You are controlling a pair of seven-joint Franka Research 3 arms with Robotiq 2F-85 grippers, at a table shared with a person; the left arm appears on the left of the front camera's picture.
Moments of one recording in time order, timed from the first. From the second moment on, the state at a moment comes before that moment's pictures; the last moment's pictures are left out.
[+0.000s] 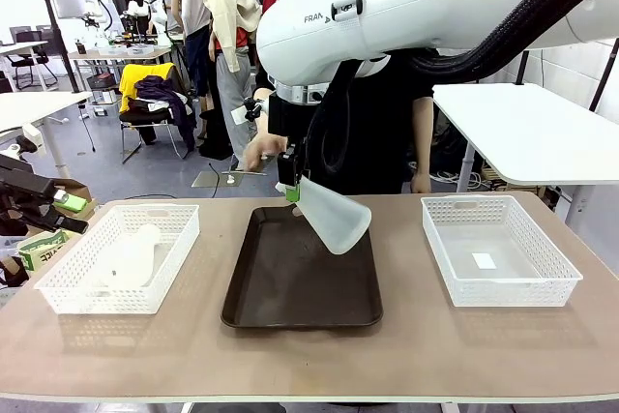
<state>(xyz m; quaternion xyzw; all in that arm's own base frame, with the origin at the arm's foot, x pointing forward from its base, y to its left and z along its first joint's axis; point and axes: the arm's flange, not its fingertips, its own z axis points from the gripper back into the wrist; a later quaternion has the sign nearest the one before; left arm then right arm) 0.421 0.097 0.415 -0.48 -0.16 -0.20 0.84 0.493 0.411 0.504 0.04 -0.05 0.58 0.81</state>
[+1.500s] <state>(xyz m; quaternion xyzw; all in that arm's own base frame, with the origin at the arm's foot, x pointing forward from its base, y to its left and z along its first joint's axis) 0.421 0.097 0.415 -0.48 -0.16 -0.20 0.84 0.502 0.412 0.507 0.06 -0.10 0.60 0.79</state>
